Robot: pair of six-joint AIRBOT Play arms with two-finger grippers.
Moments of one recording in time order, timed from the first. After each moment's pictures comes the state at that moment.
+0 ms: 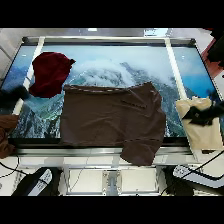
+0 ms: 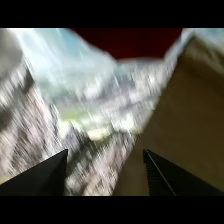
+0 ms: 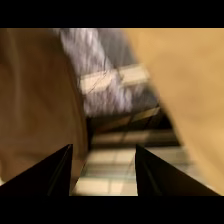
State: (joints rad) left arm 0.30 -0.90 0.99 1.44 -1.12 -1.69; right arm -0.62 -1.28 0.97 -1.23 1.52 1.31
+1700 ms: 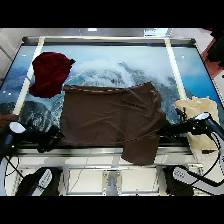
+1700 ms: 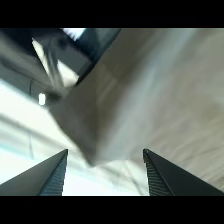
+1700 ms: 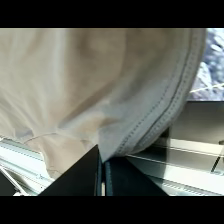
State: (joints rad) left arm 0.32 -0.82 0.42 1.15 -1.26 -1.97; right arm -0.42 -1.23 0.58 -0.93 1.29 1.27
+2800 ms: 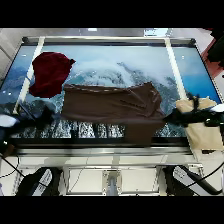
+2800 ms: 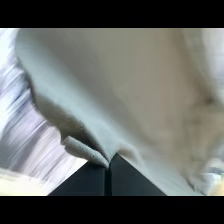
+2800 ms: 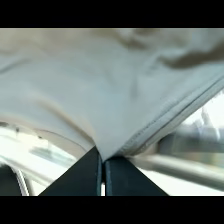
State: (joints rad) left arm 0.32 -0.80 0.70 0.80 -1.00 -1.59; right arm -0.52 -1.04 0.85 -0.78 1.47 1.17
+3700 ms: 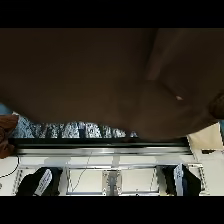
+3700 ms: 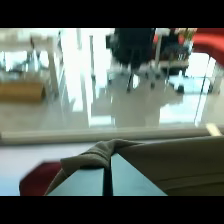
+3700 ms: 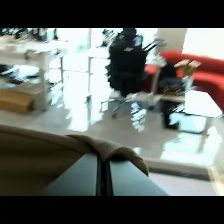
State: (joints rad) left arm 0.32 -0.83 1.95 1.18 -1.23 -1.38; right arm -0.83 -0.67 1.77 -0.54 1.22 1.08
